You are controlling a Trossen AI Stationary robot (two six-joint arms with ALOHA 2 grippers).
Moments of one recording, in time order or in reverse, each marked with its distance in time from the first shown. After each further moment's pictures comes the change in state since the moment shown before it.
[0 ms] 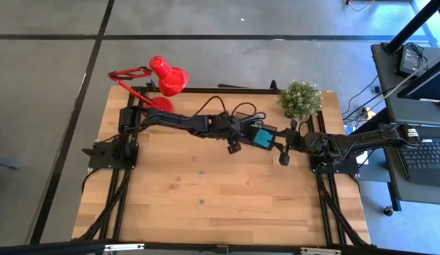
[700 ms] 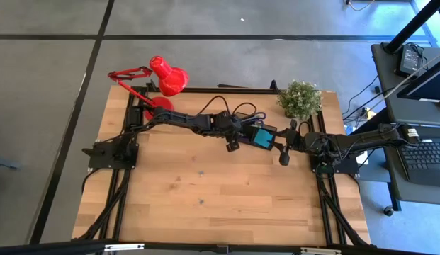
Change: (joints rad) left arm 0.045 0.077 0.000 0.014 0.007 0.063; right arm 0.000 0.000 0.000 0.000 0.000 0.000
